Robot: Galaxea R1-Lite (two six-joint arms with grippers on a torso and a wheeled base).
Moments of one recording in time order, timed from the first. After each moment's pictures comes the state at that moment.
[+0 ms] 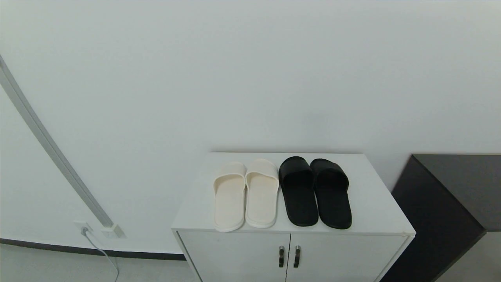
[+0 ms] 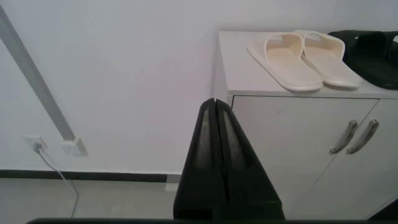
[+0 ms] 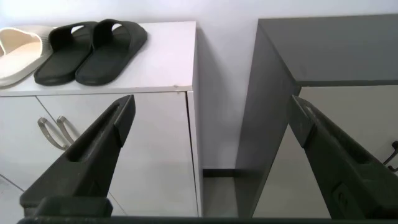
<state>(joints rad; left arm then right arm) 0.00 0.00 0.00 0.00 0.02 -0.01 0.00 0.00 0.00 0.00 -0.01 0.01</state>
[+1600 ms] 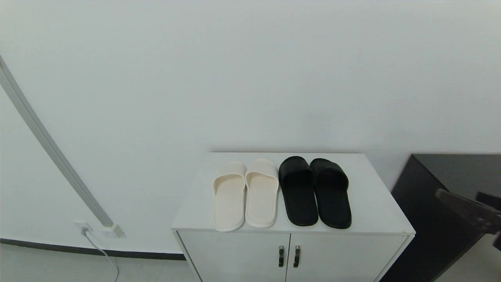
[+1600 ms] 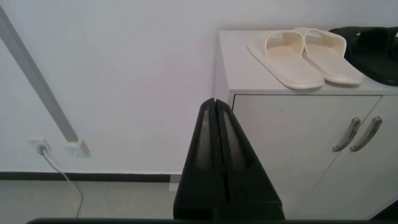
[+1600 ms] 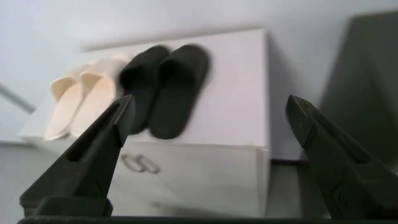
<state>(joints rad) 0.00 0.00 0.00 0.00 0.02 0.01 0.57 1.02 -0.39 -0.42 -0.36 0.28</state>
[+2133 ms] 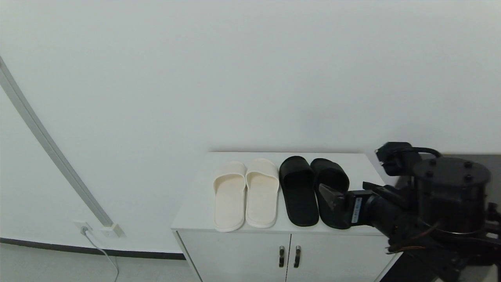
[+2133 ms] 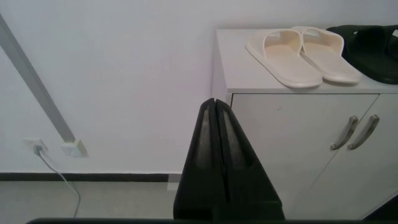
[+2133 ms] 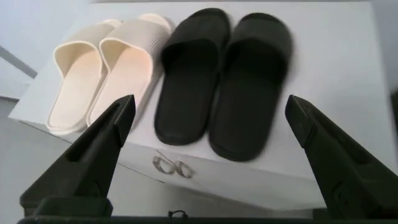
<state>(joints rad) 0.00 0.00 0.00 0.00 0.01 0.01 0.83 1.58 -0.64 -0.66 -0.56 0.34</state>
